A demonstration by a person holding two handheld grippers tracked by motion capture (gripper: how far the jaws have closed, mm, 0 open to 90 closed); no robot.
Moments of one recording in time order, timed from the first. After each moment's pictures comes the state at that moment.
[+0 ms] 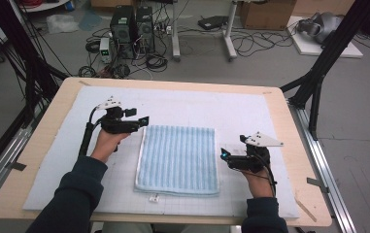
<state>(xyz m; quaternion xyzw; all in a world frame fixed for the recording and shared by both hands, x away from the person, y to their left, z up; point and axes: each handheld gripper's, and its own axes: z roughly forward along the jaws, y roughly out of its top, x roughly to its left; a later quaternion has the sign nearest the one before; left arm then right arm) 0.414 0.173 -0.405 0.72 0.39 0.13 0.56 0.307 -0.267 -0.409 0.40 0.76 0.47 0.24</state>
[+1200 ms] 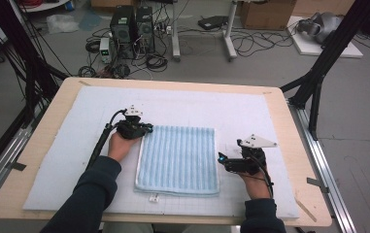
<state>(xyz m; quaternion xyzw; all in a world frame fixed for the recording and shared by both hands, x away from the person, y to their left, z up) 0.433 0.145 -0.452 0.81 0.38 0.14 0.43 0.309 -0.259 -0.421 0.40 0.77 0.44 0.22</state>
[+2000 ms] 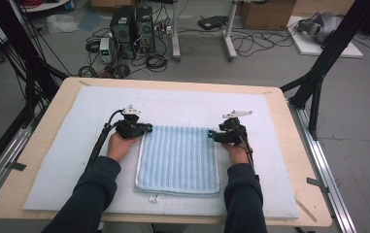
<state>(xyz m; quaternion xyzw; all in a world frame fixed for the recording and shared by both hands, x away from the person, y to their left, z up) 0.436 0.149 -0.453 0.80 0.40 0.12 0.44 0.415 -0.227 -0.435 0.43 0.80 0.38 0.16</state>
